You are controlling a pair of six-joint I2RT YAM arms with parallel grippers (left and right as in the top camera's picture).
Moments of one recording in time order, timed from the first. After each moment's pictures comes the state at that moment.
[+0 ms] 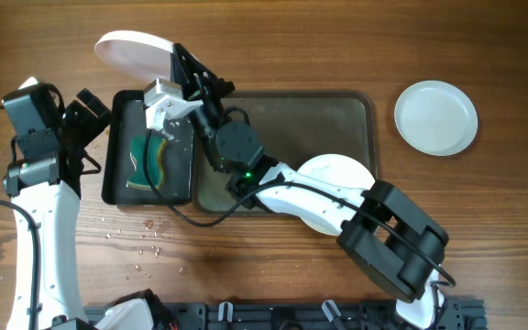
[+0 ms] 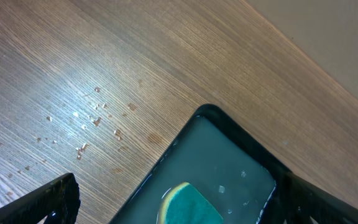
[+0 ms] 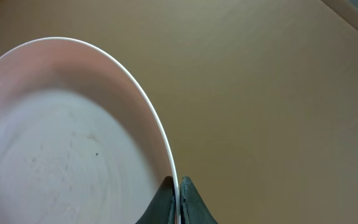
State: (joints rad) left arm 0.31 1.30 1.02 -0.49 -0.03 -0.43; right arm 0.94 2.01 1.31 1.07 0.48 -0.98
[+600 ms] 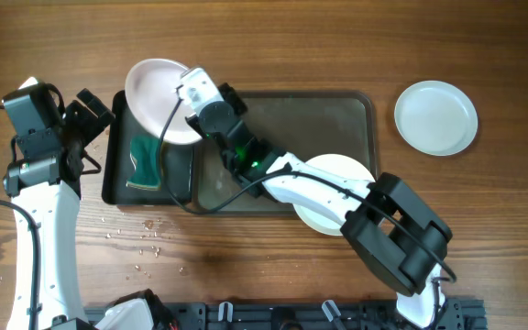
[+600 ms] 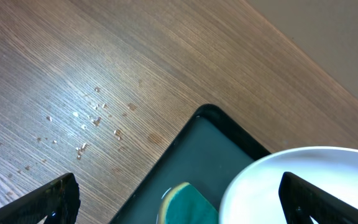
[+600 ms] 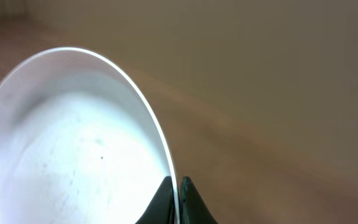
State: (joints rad) left arm 0.31 1.30 1.02 -0.49 -0.03 -0.43; right arm 0.88 2.02 1.31 0.39 0.43 -0.07
